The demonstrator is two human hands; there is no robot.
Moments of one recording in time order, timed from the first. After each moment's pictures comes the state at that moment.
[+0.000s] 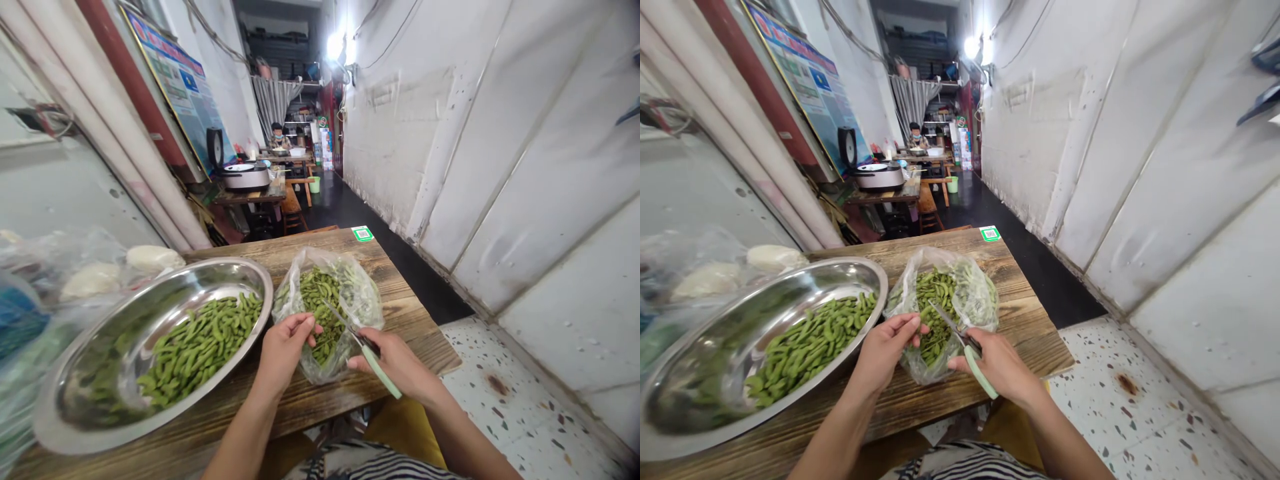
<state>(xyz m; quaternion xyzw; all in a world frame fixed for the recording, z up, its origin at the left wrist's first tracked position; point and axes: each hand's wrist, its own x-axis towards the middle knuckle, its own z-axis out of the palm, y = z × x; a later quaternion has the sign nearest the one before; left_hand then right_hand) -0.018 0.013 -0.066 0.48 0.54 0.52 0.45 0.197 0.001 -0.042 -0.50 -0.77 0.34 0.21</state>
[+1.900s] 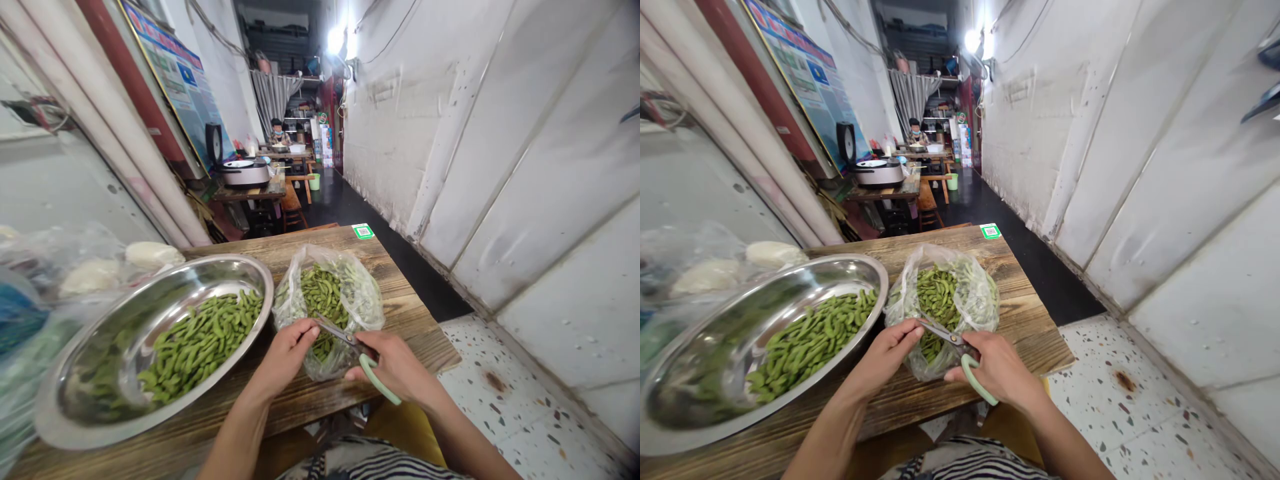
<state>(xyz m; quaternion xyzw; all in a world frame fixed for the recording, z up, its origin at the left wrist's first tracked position) -0.030 0.005 -0.054 0.67 0.50 0.39 0.40 0.196 -0.006 -0.047 -0.48 -0.81 0.27 0.20</state>
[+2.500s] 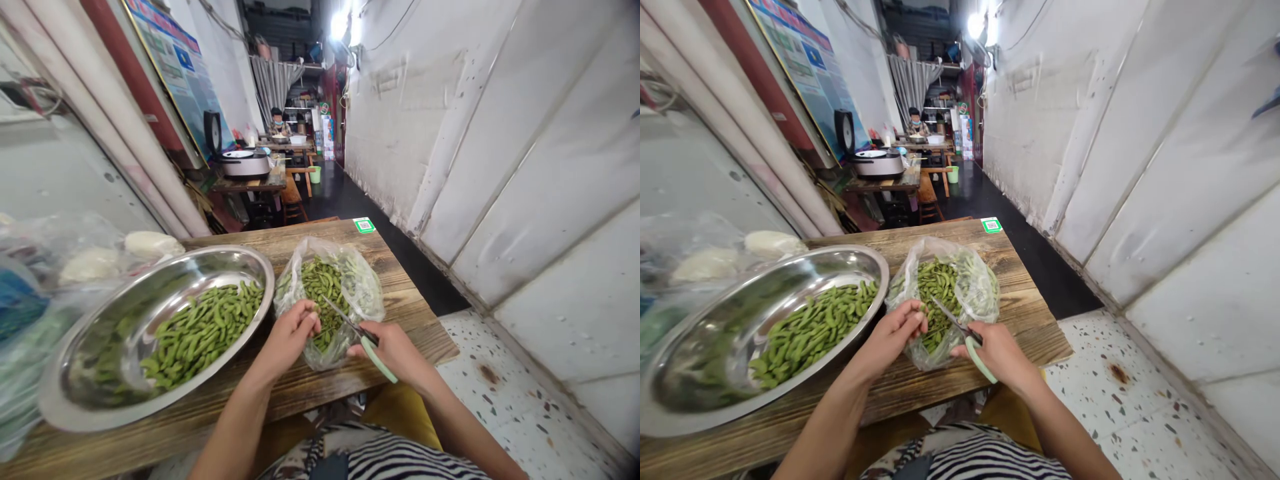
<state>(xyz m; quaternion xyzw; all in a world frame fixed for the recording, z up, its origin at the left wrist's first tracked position) -0.027 0.011 -0.055 0.60 0.51 0.40 0.46 0.199 0.007 -0.063 -0.50 -0.78 0.31 0.22</state>
